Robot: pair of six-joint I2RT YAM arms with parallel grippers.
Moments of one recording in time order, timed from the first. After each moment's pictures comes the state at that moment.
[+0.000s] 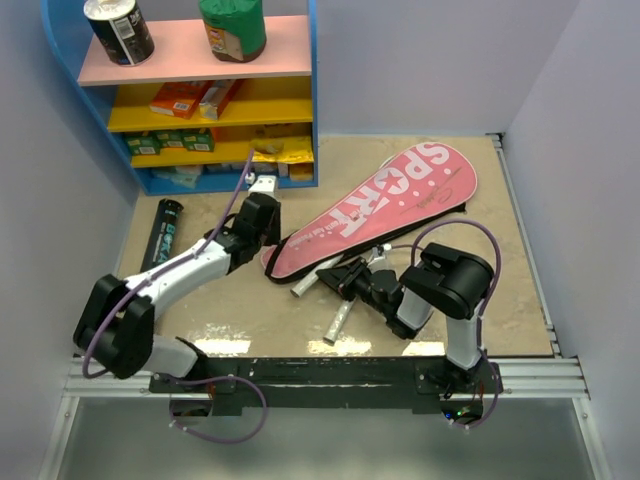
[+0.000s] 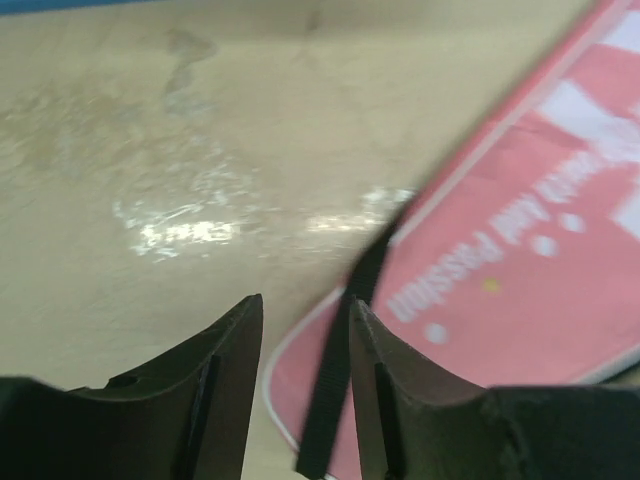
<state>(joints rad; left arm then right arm) -0.59 1.35 0.88 -0.18 -0.33 -0.36 0.83 1.94 0.31 1.40 0.07 1.46</state>
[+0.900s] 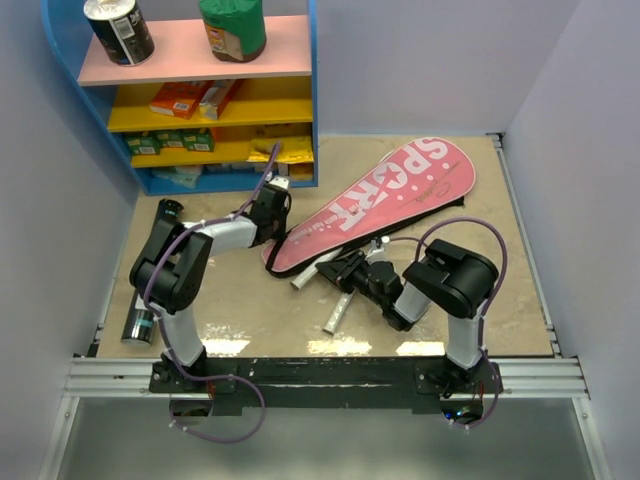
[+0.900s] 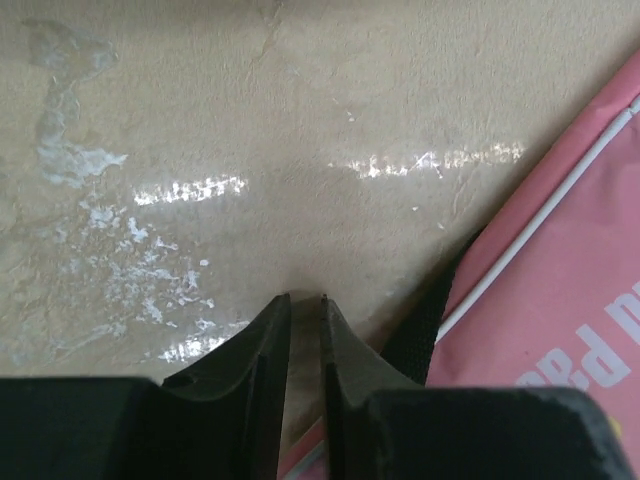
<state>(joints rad) -0.46 1.85 1.05 -0.06 -0.23 -0.26 0.79 1.94 0.37 1.34 0.04 1.42</state>
